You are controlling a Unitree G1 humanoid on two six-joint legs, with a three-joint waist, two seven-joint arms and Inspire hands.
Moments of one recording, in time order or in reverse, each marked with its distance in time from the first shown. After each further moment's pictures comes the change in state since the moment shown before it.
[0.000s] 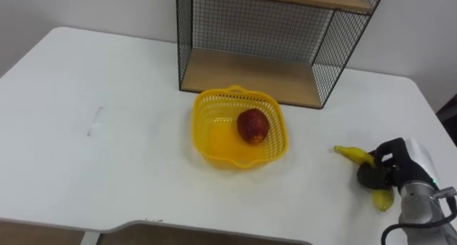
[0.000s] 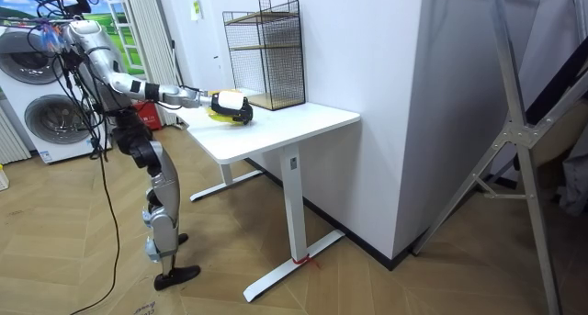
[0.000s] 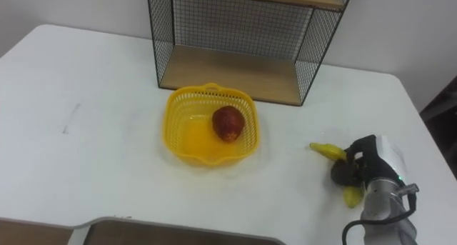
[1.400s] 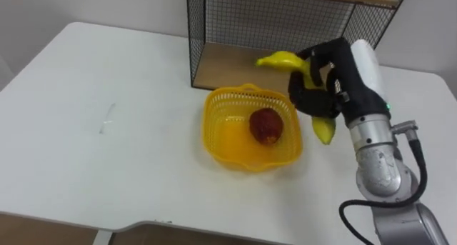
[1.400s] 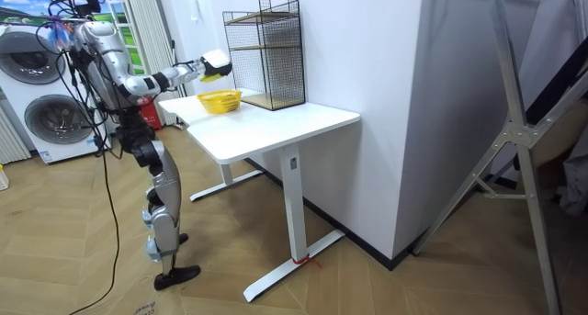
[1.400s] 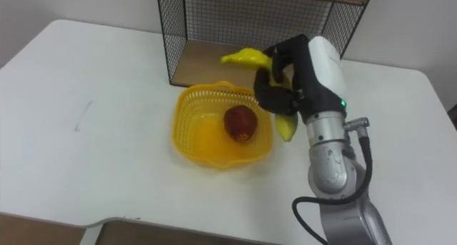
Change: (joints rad) left arm -0.073 -0.007 -0.096 0.081 -0.002 -0.058 0.005; right arm 0.013 0.053 0.291 -0.717 0.044 -0.010 0.057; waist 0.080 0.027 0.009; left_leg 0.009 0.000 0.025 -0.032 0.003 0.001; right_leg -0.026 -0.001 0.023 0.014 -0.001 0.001
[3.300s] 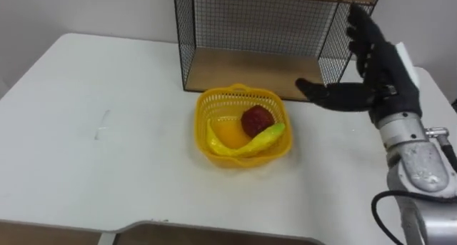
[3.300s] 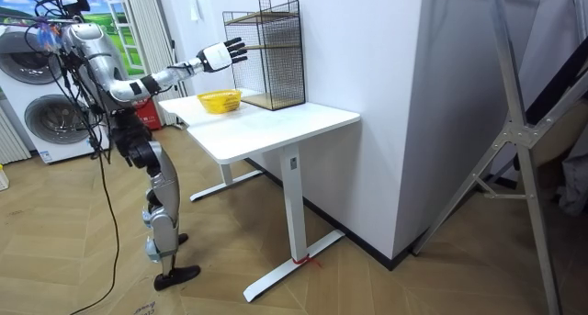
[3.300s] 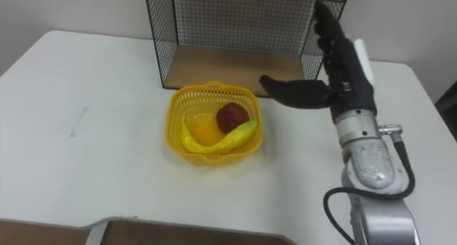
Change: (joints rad) left arm 0.122 0.009 0.180 0.095 -0.227 -0.102 0.004; right arm 0.048 -0.001 -0.299 0.022 0.661 -0.088 0.012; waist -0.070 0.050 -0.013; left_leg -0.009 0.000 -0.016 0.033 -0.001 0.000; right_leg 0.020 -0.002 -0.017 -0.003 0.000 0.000
